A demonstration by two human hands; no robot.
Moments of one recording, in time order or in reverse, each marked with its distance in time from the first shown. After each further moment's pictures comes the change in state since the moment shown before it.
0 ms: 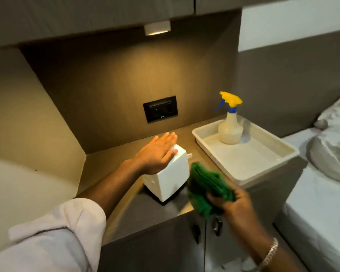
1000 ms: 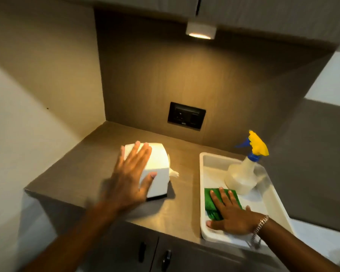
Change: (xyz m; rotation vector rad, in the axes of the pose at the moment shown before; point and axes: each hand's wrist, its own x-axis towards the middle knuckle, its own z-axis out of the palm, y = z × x) left_hand -0.037 0.093 0.056 -0.022 0.759 -0.545; right_hand 0.225 -0.008 -0.137 -1.821 -1.068 0.224
